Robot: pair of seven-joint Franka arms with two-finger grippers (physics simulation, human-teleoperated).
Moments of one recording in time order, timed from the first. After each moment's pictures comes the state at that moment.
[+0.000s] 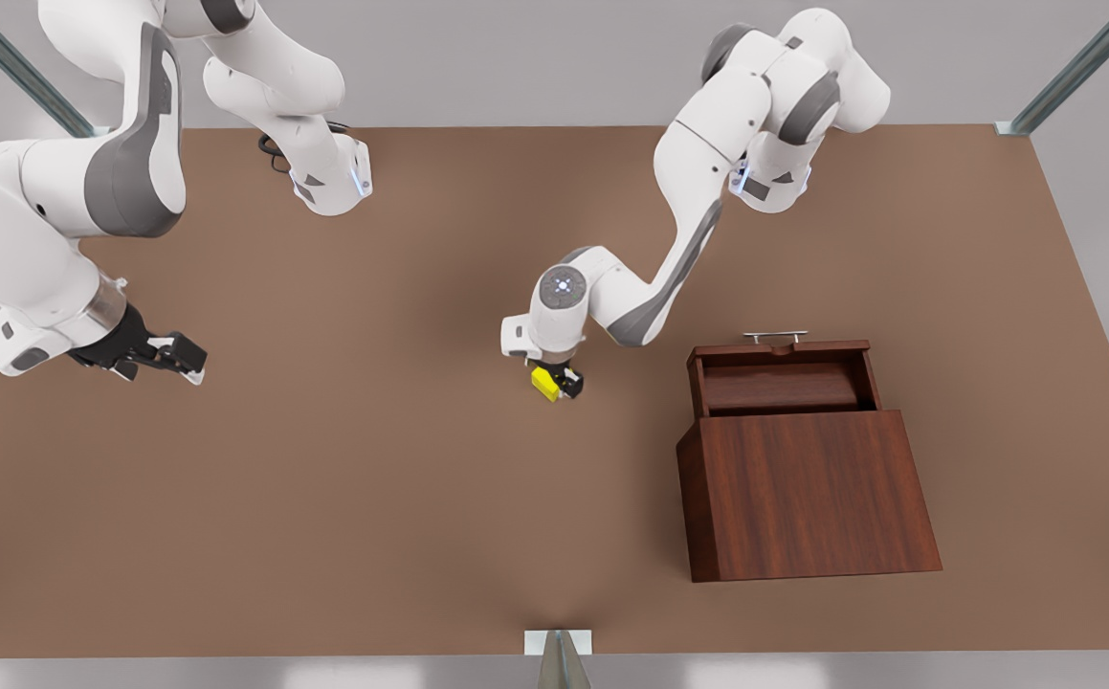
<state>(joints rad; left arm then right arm) -0.78 0.73 -0.02 -1.47 0.02 2.31 -0.02 -0.03 0.18 0.07 -1.40 -0.01 1.69 0.11</state>
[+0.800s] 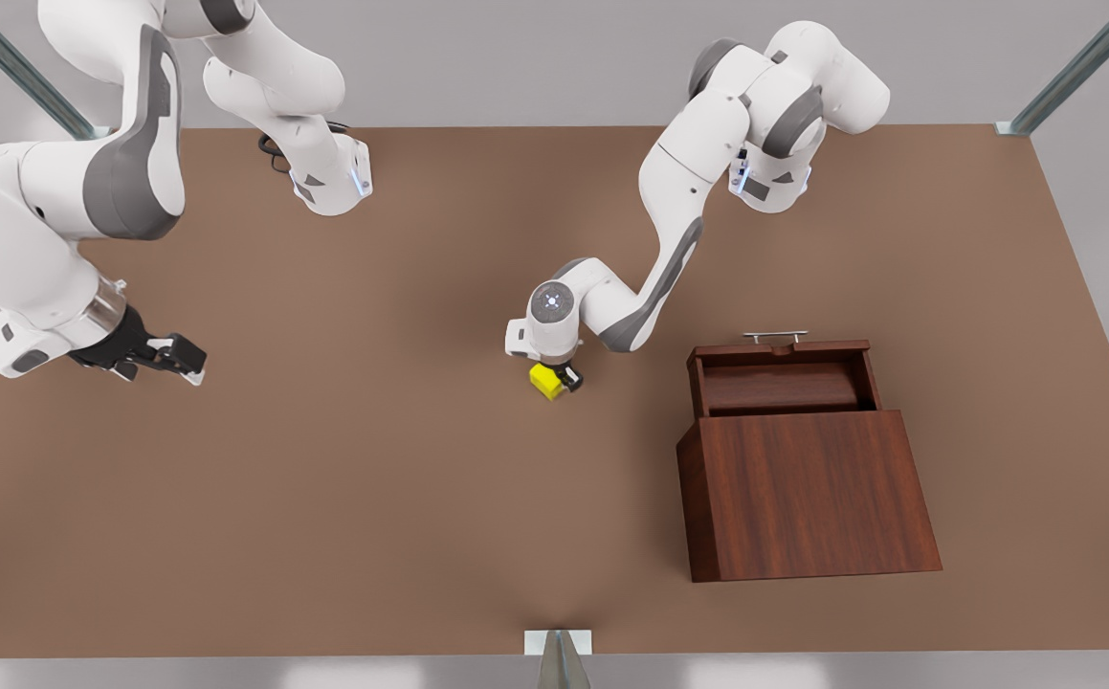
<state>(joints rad) -0.81 0.81 -0.02 -1.52 0.03 2.31 0.04 -0.04 0.19 0.06 -1.40 -0.01 1.68 0.11</state>
